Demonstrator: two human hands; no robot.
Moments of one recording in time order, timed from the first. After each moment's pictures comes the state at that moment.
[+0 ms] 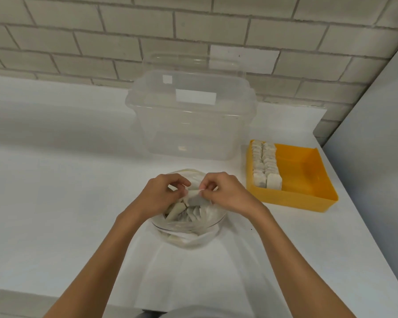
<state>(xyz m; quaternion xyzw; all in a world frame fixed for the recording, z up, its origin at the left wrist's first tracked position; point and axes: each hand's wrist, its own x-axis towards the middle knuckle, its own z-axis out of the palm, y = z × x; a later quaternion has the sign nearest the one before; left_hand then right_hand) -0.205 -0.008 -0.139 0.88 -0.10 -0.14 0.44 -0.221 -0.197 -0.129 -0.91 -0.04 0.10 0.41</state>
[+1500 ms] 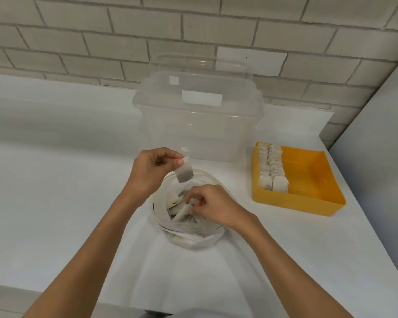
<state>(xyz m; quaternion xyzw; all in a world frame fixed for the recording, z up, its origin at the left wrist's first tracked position) -0.189 0.005 -0.111 0.80 -0.04 0.00 0.59 -0.225 -0.168 -0.151 -0.92 -0.14 0.13 0.35</state>
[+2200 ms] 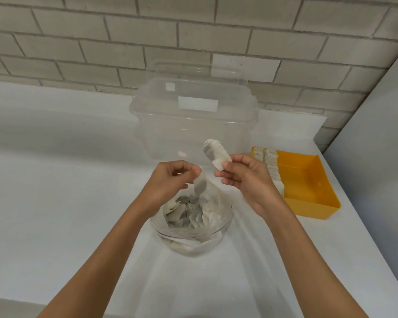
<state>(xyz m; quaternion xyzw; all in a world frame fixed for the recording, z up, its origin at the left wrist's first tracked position) -0.197 -0.024 -0.107 0.78 -0.06 -0.10 0.62 -0.219 -0.213 -0.096 -0.62 0.08 0.00 0.78</state>
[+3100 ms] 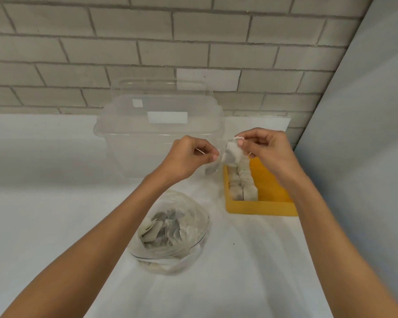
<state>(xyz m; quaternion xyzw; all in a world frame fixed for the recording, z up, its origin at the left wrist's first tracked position) -0.148 -0.114 -0.056 0.84 -0.26 -0.04 0.48 -0.209 -0.306 -0.044 -0.80 0.03 -0.18 0.57</state>
